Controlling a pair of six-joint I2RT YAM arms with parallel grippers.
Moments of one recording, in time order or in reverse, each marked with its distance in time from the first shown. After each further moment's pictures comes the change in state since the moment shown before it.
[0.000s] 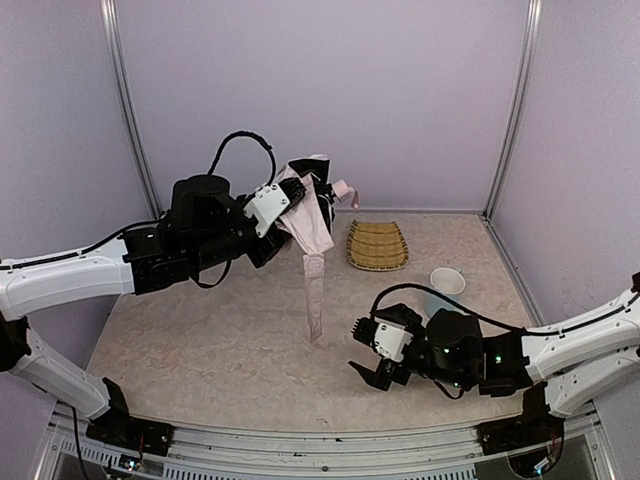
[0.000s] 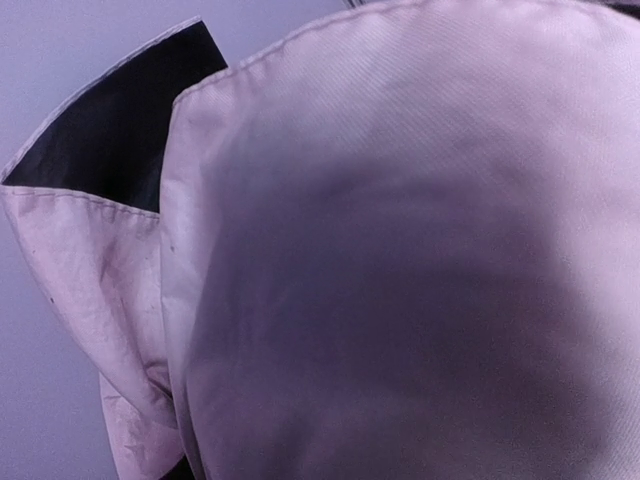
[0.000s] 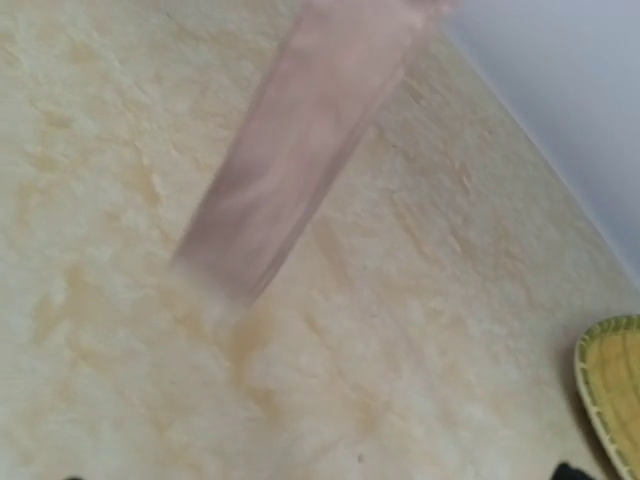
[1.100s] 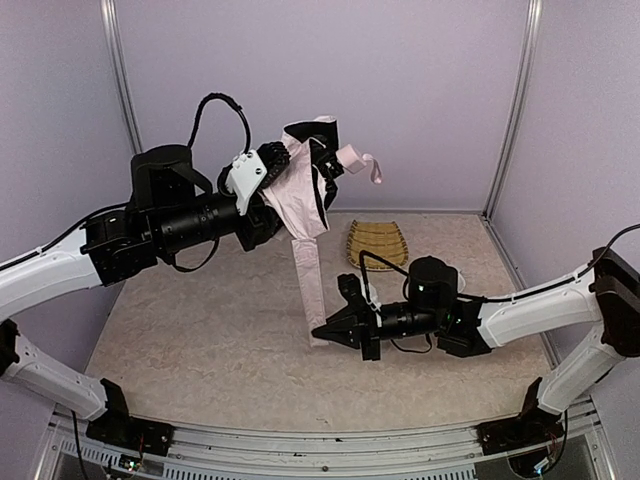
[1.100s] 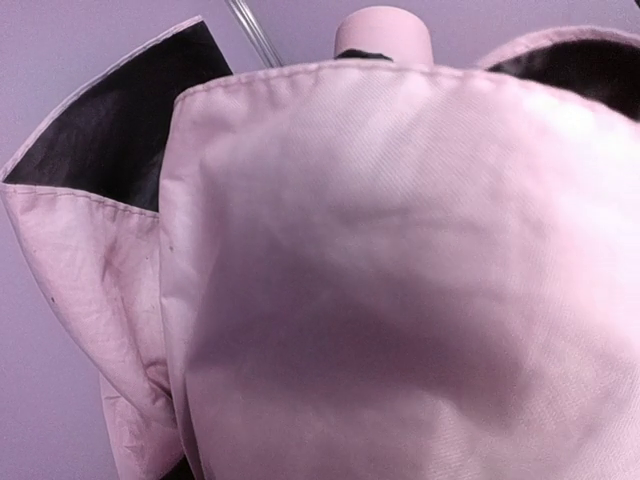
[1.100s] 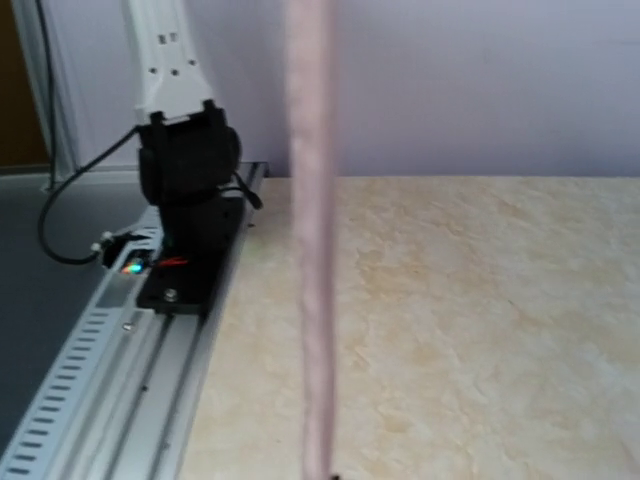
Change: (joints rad) left arm -0.053 -0.098 0.121 -0.070 0.155 0.008; right arm -0.285 0.266 0.184 0.343 -1.009 0.291
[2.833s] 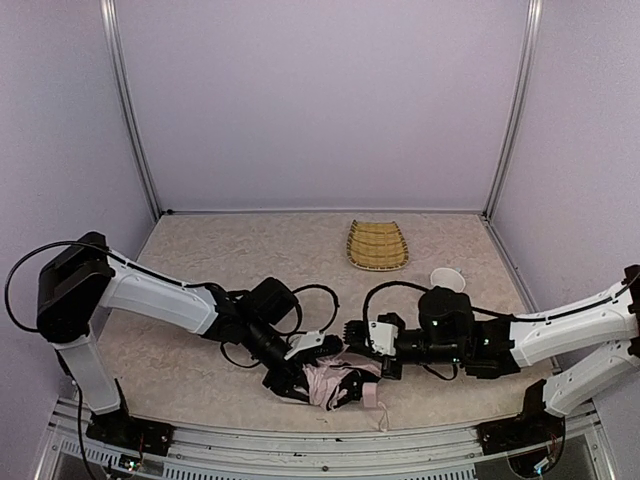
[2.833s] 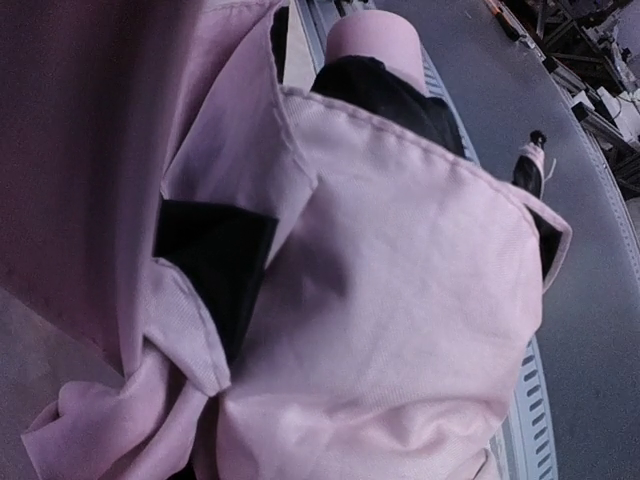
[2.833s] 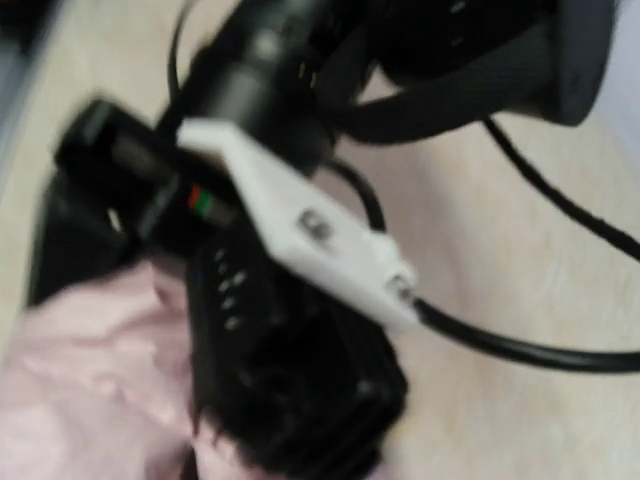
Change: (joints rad) left arm -0.002 0.502 -0.306 -0.077 0.860 -0.135; right arm 0.143 -0.229 -0.137 -0.309 0.483 -0.383
